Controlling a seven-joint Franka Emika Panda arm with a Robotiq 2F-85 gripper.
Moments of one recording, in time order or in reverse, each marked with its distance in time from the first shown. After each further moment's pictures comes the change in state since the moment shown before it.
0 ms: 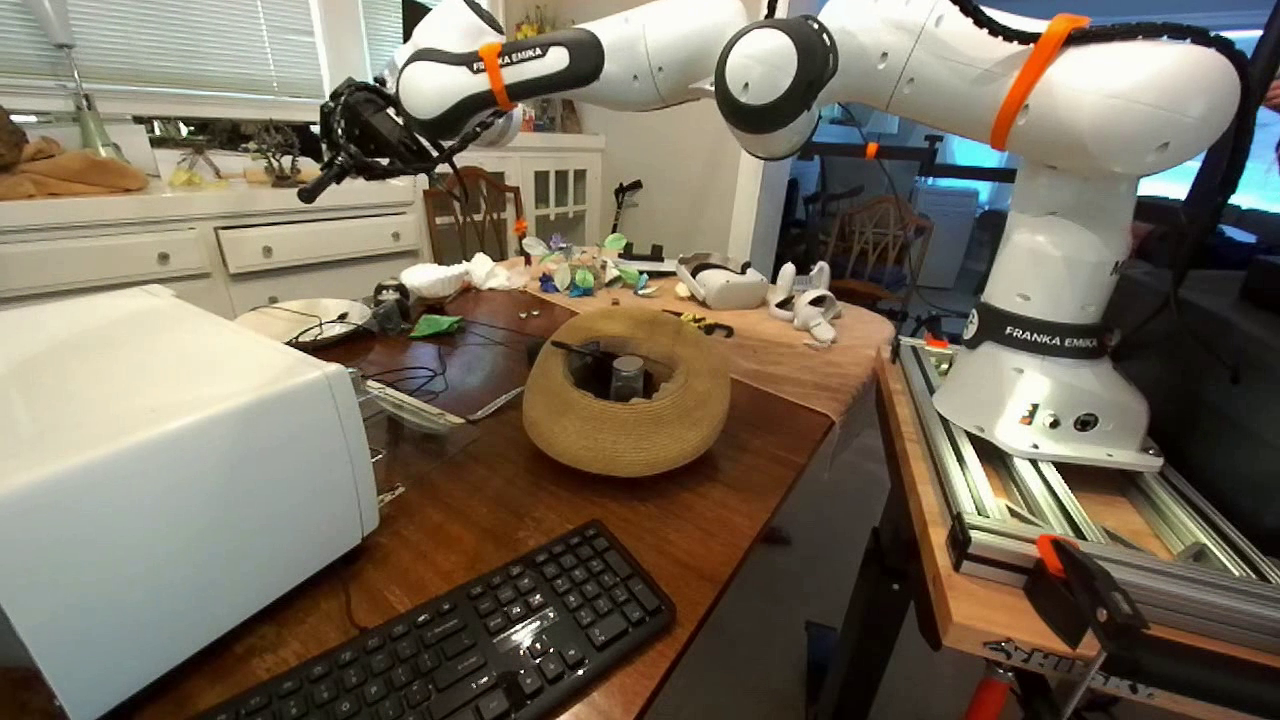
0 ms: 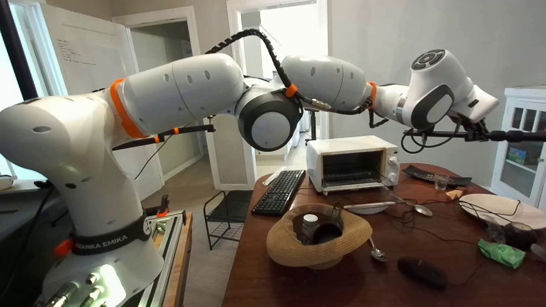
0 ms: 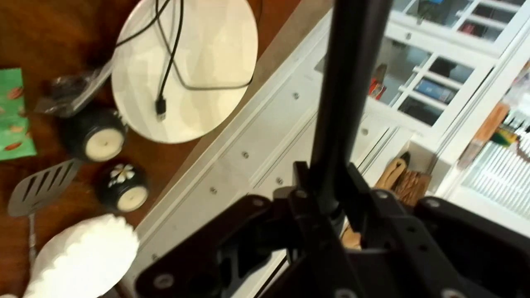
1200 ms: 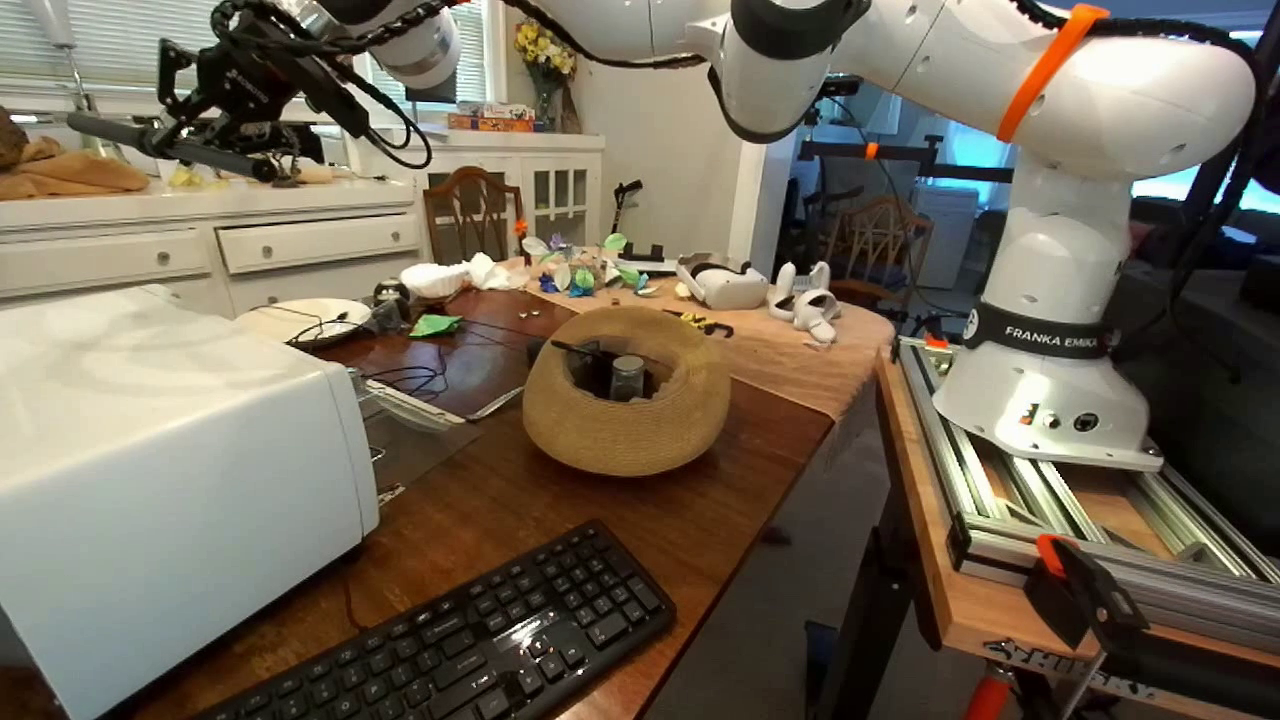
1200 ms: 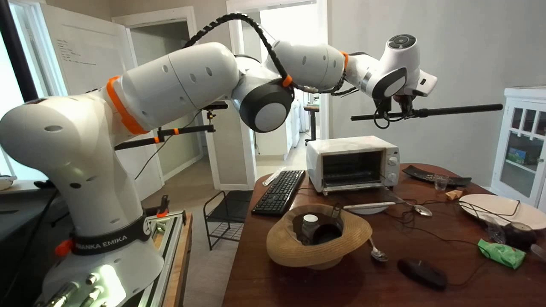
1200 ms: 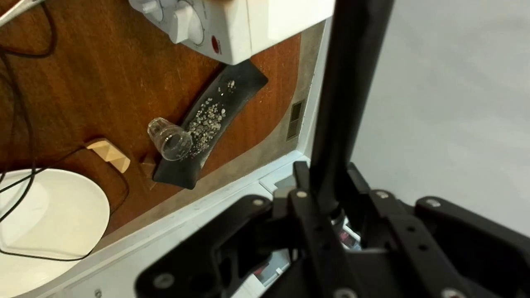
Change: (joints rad) arm 0.090 -0.092 0.298 -0.059 0.076 -0.251 -0.519
